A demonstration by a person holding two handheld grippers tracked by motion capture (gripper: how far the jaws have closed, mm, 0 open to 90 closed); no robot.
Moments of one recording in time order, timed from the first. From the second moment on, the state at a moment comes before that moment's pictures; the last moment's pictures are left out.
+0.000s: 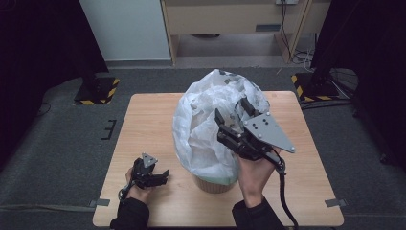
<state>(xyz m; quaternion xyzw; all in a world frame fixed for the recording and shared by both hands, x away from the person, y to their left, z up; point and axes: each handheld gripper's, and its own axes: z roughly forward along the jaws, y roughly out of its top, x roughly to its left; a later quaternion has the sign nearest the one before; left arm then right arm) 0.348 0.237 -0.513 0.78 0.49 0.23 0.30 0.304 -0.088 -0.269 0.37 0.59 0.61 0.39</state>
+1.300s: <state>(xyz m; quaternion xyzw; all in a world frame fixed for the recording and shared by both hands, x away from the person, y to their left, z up) 0.331 0.250 -0.427 0.66 0.50 0.32 0.47 0.327 -0.235 -0.311 0.42 0.54 0.56 0.47</state>
